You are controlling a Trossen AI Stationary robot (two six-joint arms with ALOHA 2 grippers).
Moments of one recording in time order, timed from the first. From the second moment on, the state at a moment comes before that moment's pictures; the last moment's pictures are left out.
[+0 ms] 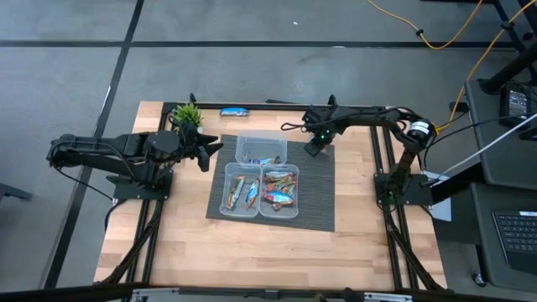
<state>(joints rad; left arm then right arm) -0.02 0.72 0.75 -0.42 -0.49 -0.57 -0.58 1.80 1.06 -0.69 0.03 0.17</state>
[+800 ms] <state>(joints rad) -0.02 0.72 0.75 -0.42 -0.49 -0.56 -0.55 1.62 1.36 -0.99 -0.23 0.04</state>
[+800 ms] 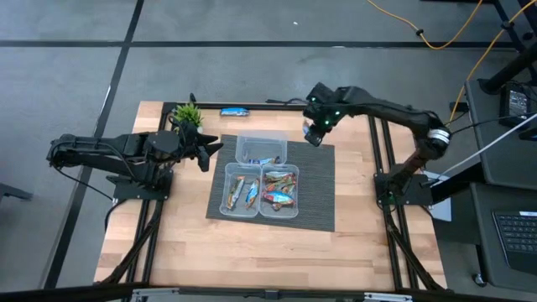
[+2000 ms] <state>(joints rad) -0.02 0.54 0.75 -0.42 -0.45 -0.52 0.00 1.69 1.56 -0.24 -0.25 0.02</state>
